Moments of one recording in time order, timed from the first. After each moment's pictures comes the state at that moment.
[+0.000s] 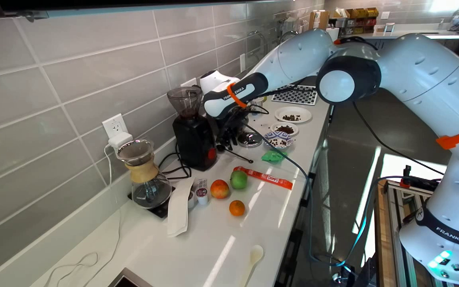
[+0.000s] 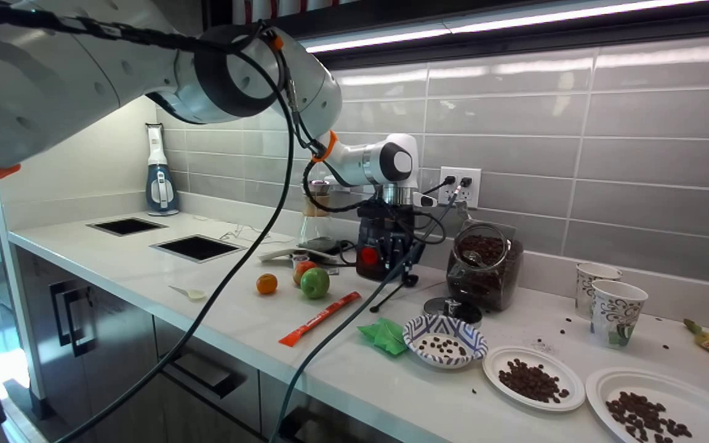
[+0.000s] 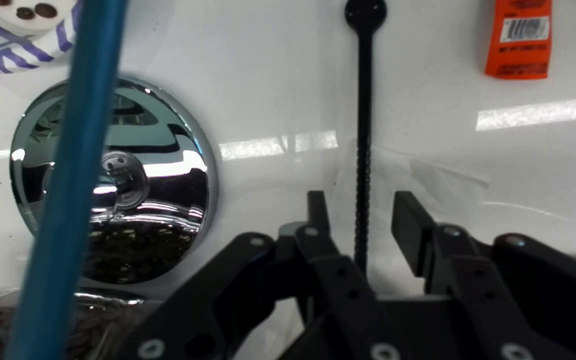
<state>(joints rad) -0.13 0.93 -0.08 -1.14 -0.11 1.94 0.00</state>
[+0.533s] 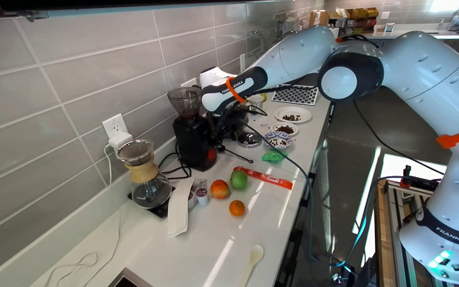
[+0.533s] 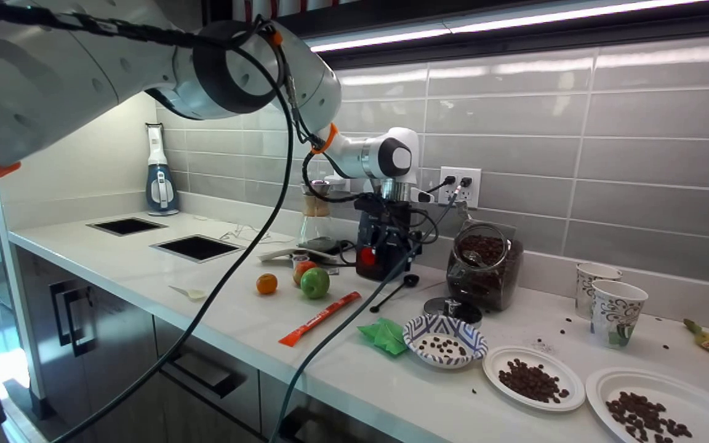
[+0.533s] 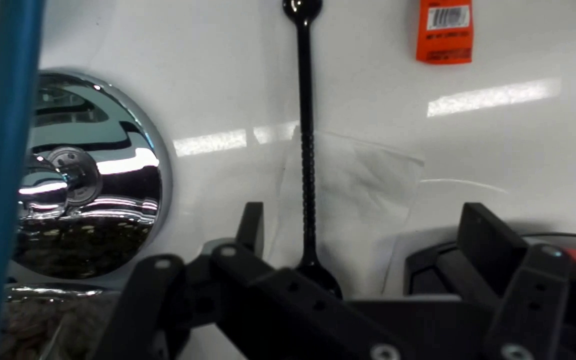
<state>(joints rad) -0.14 0.92 -0.06 -1.14 -0.03 1.93 0.00</state>
